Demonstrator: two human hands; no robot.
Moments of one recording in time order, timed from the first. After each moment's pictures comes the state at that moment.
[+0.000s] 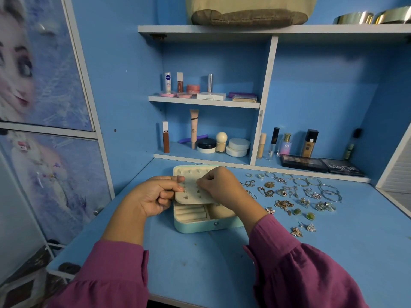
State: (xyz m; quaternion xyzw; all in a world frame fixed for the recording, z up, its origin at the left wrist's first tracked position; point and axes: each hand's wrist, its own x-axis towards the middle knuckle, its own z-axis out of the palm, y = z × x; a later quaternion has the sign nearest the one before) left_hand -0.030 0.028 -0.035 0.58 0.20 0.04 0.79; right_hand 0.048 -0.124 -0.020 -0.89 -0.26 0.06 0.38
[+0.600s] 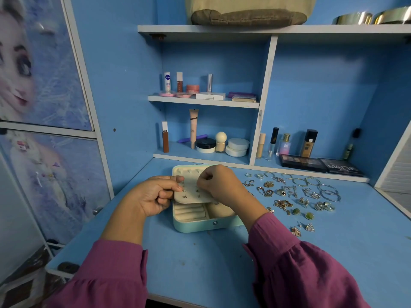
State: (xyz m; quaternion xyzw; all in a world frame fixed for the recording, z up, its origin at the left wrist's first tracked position) left_hand -0.030 0.028 -0.035 0.57 0.19 0.03 0.80; right_hand 0.044 -0.130 -0.010 -0.88 -0.32 0.04 0.34
